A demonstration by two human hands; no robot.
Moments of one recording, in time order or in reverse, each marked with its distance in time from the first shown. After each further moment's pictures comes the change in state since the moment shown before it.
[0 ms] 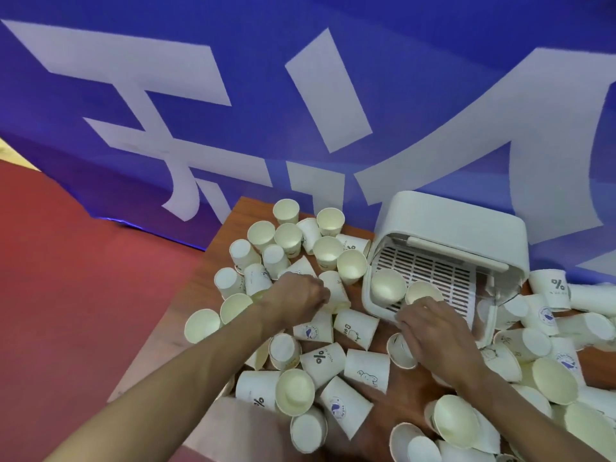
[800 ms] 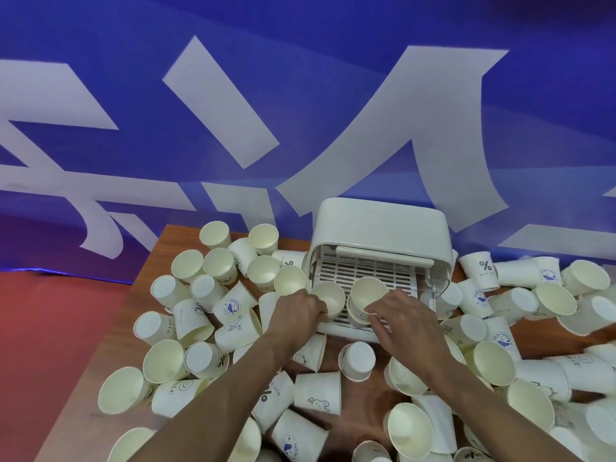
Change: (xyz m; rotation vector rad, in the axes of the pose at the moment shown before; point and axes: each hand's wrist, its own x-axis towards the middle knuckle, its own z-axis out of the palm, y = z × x) left_hand 0.109 0.068 0.057 -0.123 0.109 -0.135; right_hand -0.010 0.047 -0.008 0.093 0.042 0.297
